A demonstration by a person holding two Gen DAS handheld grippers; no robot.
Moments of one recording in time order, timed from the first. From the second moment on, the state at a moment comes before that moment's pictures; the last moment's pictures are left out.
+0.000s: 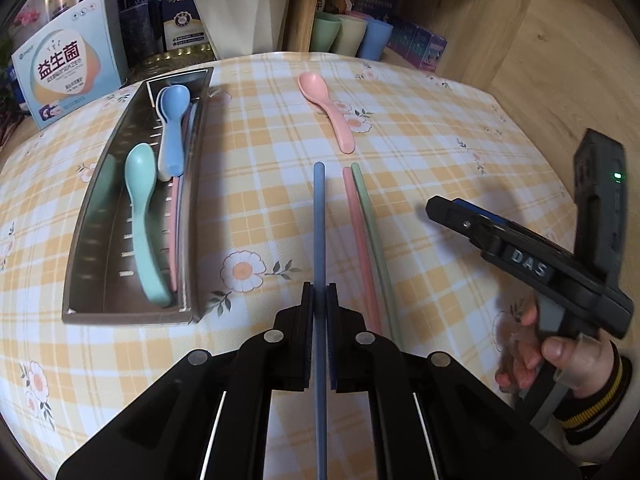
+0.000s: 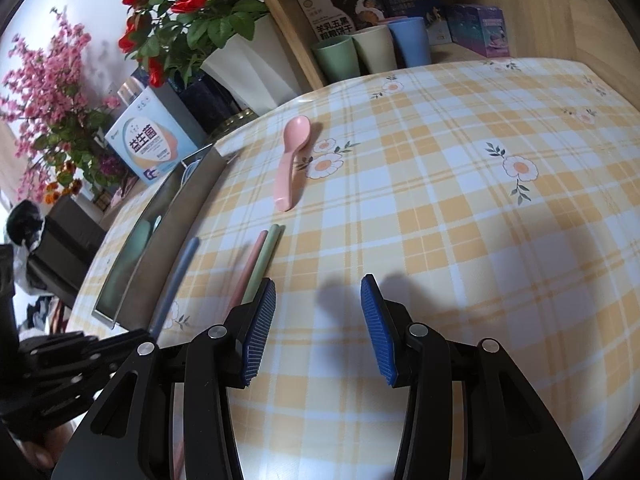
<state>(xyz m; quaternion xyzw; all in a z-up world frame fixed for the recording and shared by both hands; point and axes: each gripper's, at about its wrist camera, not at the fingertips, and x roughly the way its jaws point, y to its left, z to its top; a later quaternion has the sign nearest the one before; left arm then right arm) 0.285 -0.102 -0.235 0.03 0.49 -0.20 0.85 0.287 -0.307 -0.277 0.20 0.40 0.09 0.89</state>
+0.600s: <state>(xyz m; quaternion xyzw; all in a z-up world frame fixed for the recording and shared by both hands) 0.270 -0.079 -0.211 -0.01 0.45 -0.22 0.87 0.295 -0.258 -0.273 0.07 0.46 0.08 0.88</state>
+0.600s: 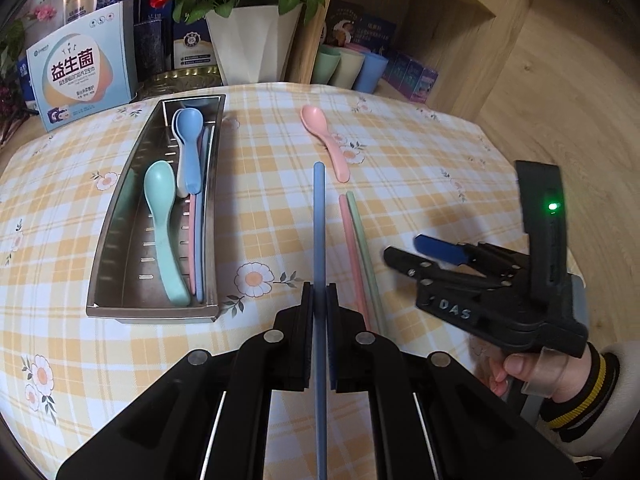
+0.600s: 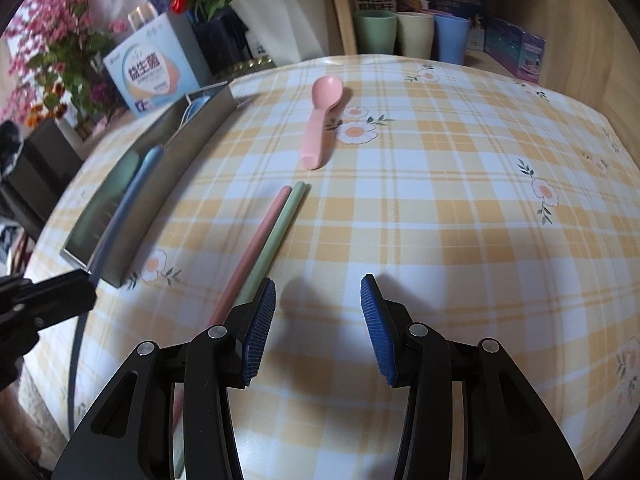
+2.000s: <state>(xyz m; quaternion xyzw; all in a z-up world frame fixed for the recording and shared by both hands) 0.266 -0.050 -0.210 -0.07 0.44 -0.22 0.86 0.281 -0.258 -0.256 0.09 0.45 0.06 0.89</state>
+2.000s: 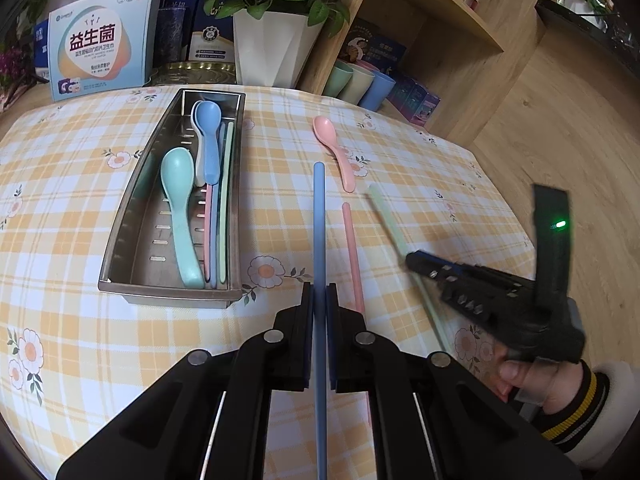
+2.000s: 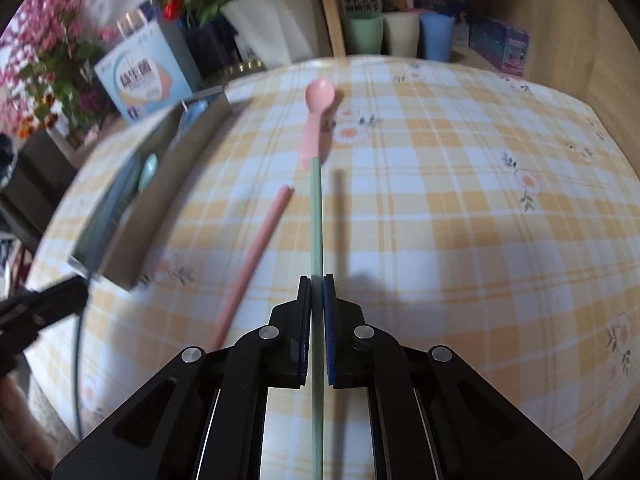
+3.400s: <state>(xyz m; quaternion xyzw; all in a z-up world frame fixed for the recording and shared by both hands) 0.454 -0.032 -0.234 -0.07 0.53 -0.15 0.83 0.287 -0.308 -0.236 0.19 0.42 0.04 0.89</state>
